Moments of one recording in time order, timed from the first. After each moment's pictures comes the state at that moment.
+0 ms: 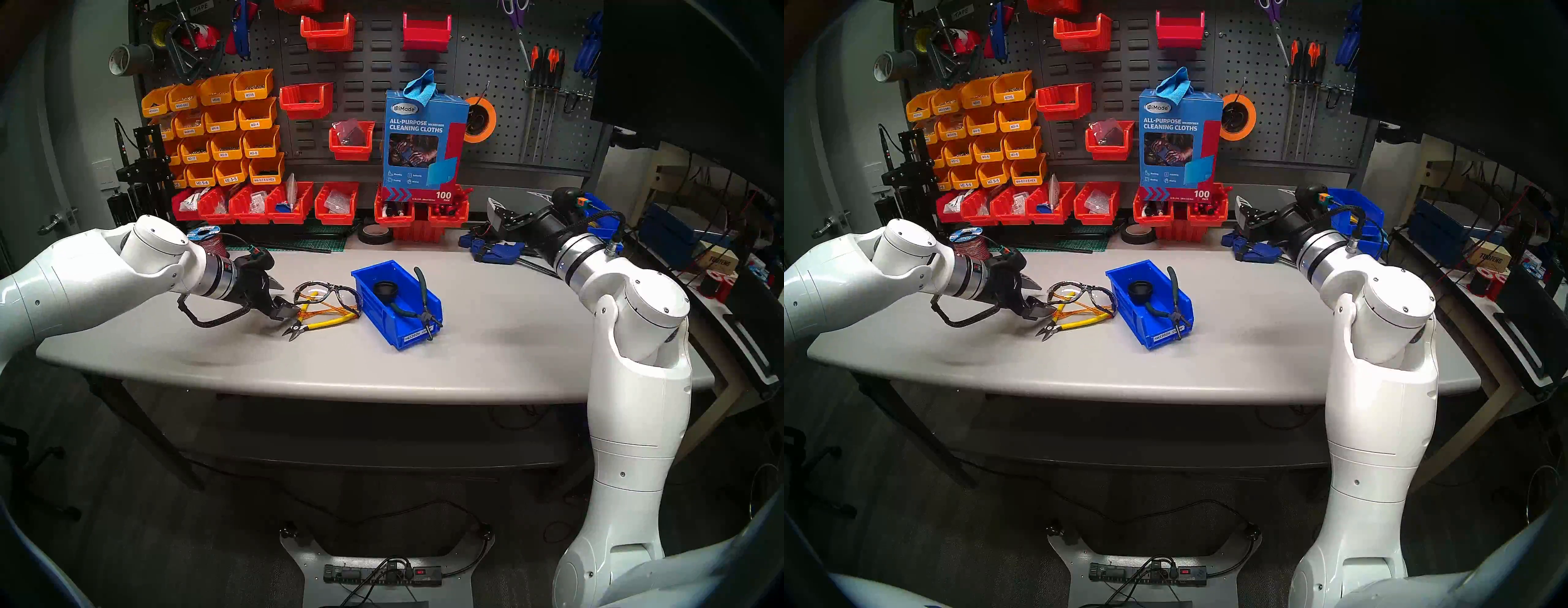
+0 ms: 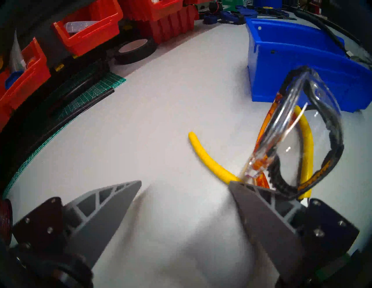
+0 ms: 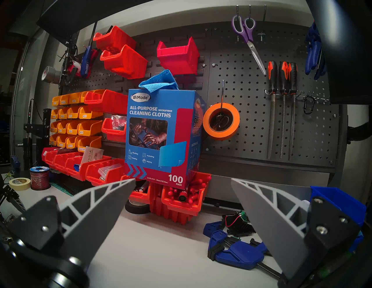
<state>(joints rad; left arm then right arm) 0.06 -0.45 0.15 -1.46 -1.07 0.38 -0.49 -1.37 -1.50 1.80 -2.02 0.02 0.47 0.54</state>
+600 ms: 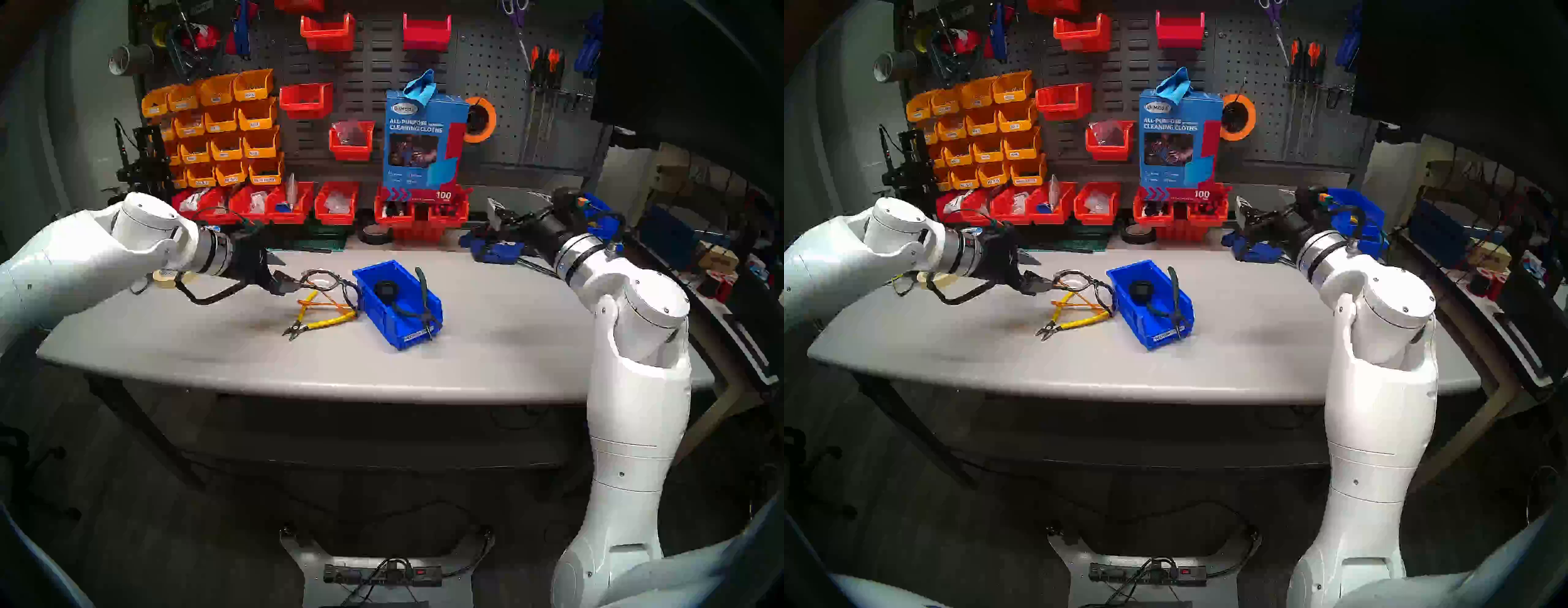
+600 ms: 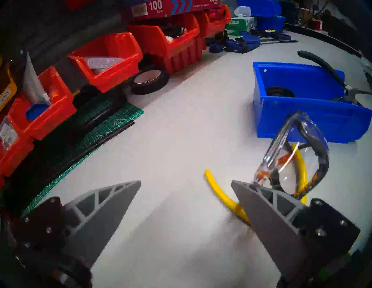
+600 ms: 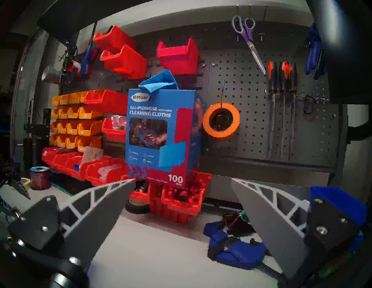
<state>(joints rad) 0.02 -0.44 0.10 -1.42 -1.06 0.36 -0.53 -1.37 -1.51 1.80 -2.02 0.01 0.47 0.54</state>
